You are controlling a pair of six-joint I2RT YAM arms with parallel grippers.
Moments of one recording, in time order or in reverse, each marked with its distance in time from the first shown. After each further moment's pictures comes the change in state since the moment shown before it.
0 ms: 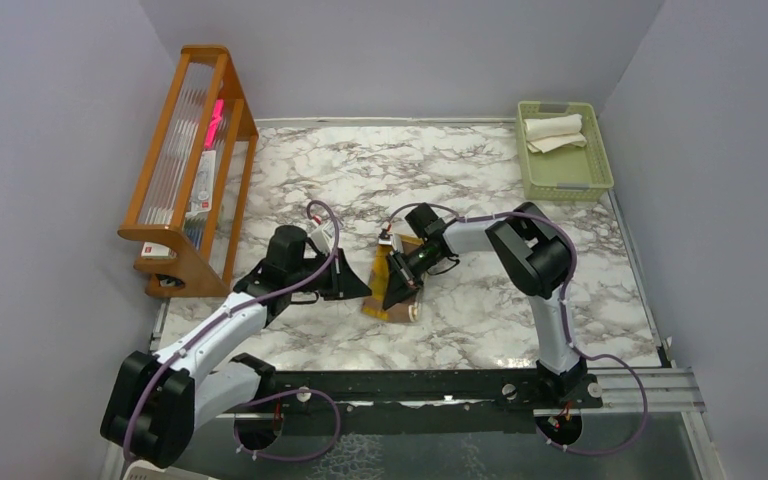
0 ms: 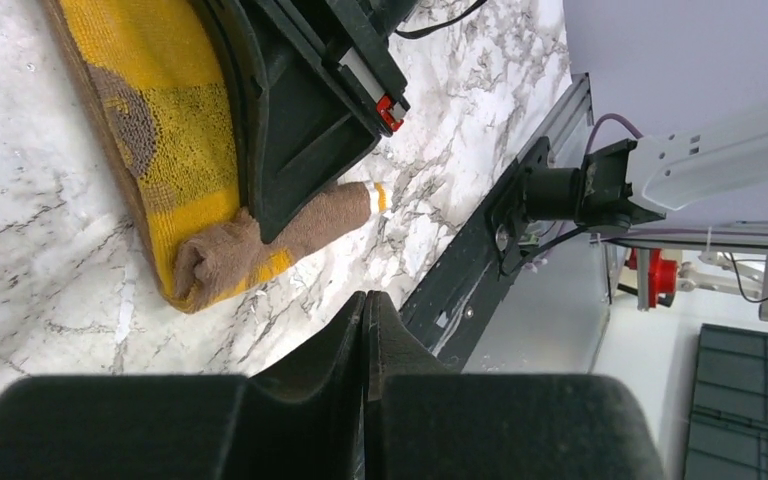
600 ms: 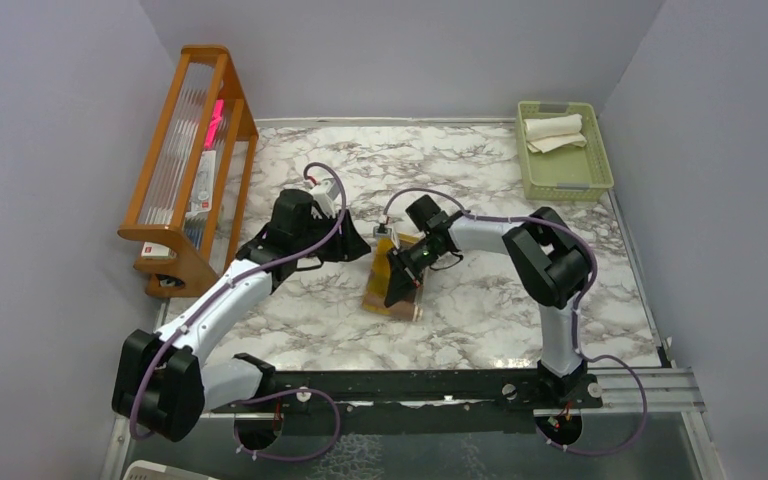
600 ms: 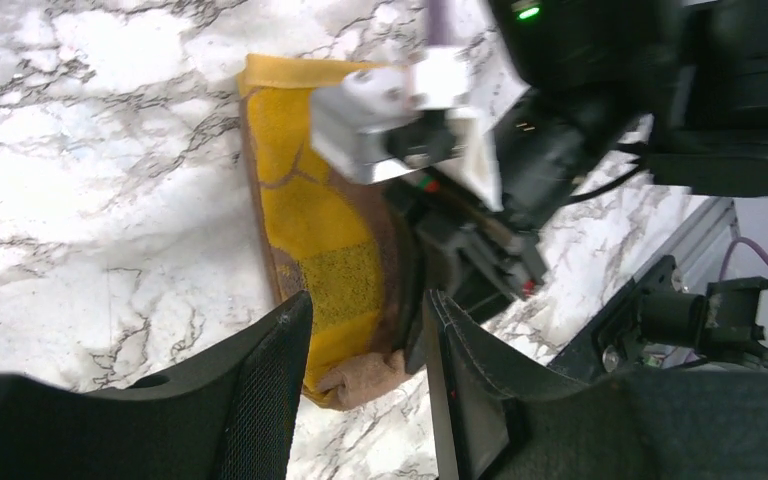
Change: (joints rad) left arm 0.008 0.162 0.290 -0.137 -0.308 0.167; right arm 0.012 -0.141 0.023 -0.106 -0.046 -0.354
